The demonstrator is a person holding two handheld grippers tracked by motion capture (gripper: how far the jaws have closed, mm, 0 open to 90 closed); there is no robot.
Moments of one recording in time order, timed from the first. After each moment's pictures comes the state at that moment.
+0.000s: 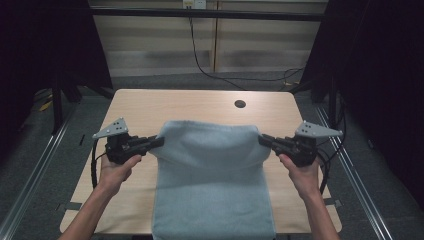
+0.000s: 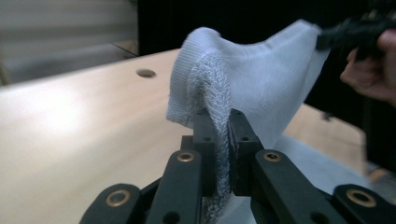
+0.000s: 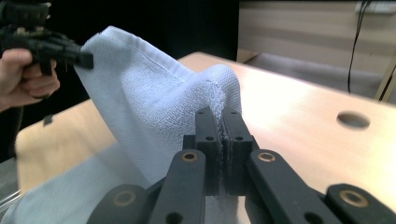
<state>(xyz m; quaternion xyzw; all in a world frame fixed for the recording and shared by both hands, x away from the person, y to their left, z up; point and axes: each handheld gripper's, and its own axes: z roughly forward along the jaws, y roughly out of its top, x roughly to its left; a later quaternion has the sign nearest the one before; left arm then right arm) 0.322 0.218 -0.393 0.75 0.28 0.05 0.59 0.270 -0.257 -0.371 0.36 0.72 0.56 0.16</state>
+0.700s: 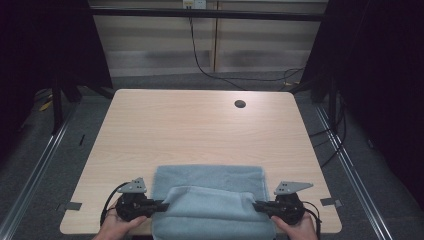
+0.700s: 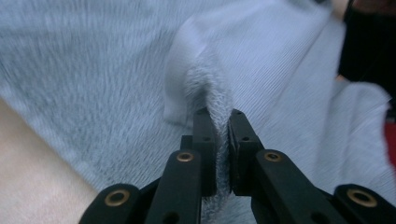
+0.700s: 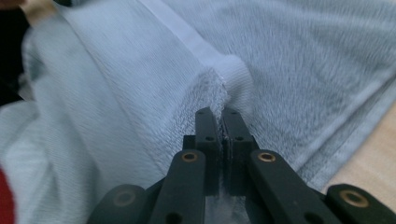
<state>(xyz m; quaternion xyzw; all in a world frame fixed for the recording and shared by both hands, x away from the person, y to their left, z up) 0.245 0.209 -0.502 0.85 0.29 -0.06 0.43 0.192 -0.240 -0.491 0.41 0.82 0.39 0.03</state>
